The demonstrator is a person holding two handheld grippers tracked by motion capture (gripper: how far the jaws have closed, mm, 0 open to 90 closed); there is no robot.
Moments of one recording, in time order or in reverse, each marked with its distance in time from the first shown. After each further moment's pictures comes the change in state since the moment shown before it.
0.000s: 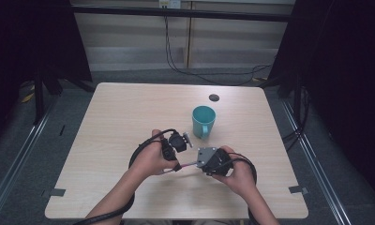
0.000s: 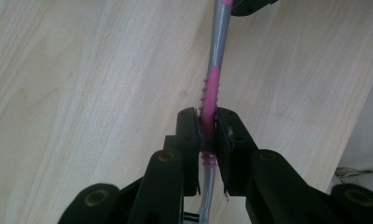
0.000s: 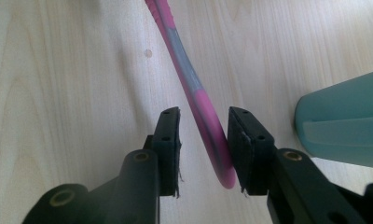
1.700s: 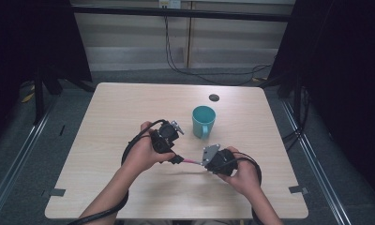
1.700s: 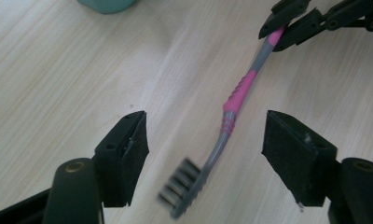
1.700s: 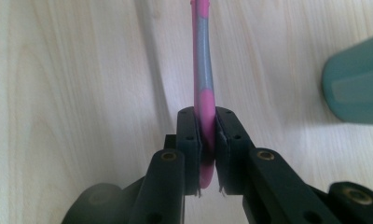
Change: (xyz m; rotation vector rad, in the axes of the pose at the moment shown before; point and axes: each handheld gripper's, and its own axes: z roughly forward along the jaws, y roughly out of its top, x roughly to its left) left arm 0.017 -0.013 -0.025 -0.226 0.076 -0.056; right arm -0.004 -0.016 0.000 0.083 0.068 0.085
